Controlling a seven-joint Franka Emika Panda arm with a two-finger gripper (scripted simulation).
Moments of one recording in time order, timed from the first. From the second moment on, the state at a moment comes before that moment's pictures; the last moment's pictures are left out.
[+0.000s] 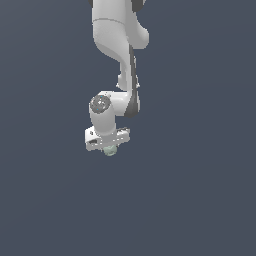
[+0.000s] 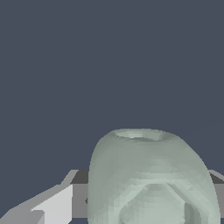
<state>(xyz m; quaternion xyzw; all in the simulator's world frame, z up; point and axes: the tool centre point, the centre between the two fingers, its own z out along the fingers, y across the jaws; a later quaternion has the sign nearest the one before) -0.024 -0.092 0.040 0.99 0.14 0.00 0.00</state>
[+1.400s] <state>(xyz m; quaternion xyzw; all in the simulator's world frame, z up) 0.022 0.033 0.154 0.99 0.14 0.00 0.00</state>
